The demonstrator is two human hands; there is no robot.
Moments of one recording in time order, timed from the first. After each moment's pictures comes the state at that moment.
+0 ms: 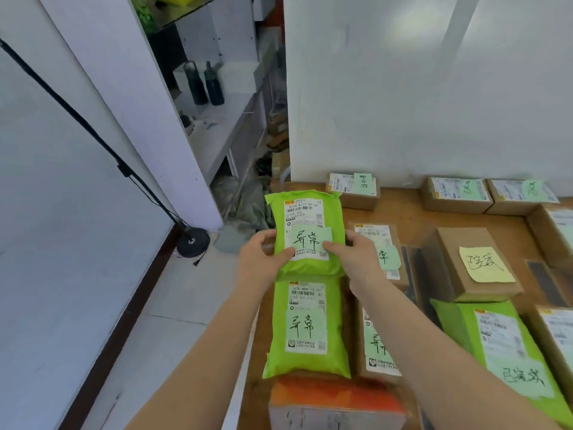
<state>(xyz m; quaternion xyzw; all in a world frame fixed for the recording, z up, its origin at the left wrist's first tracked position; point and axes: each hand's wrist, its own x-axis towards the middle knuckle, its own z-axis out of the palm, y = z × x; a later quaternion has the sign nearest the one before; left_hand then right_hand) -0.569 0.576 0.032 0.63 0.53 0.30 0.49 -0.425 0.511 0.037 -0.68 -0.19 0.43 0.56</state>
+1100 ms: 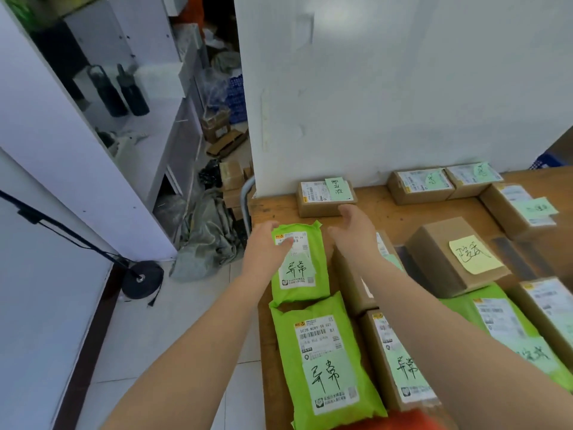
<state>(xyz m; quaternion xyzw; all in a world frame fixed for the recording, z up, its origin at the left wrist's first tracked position) -0.511 0.693 -0.012 0.79 0.43 0.15 0.41 -0.384 0.591 0.021 -0.86 -0.25 0.19 0.40</state>
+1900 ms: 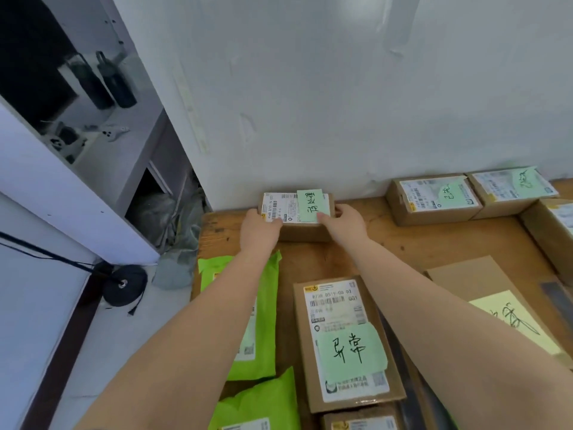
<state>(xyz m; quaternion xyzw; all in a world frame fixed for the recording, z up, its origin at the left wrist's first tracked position) -0.328 0.747 -0.074 0.67 0.58 0.17 0.43 -0.207 0.659 -0.074 -0.85 -0.23 0.28 0.38</state>
